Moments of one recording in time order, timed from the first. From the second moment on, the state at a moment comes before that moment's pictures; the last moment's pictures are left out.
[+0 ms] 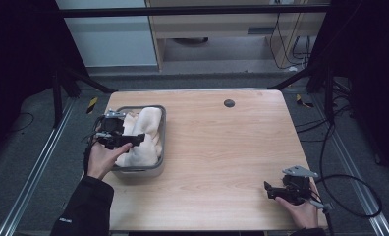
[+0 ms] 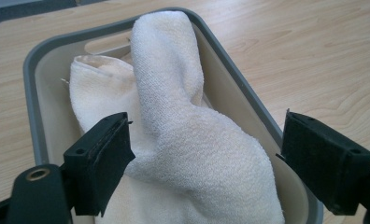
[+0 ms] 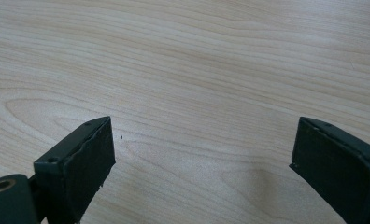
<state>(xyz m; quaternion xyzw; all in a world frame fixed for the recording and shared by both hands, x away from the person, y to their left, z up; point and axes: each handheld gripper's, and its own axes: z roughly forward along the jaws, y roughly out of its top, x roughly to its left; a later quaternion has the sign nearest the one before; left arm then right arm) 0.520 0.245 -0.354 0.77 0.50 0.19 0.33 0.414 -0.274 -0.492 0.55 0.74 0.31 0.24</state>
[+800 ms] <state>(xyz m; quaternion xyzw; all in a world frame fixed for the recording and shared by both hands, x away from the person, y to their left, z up) 0.548 0.234 -0.383 0.79 0.52 0.17 0.27 0.417 -0.273 -0.495 0.55 0.75 0.30 0.21</state>
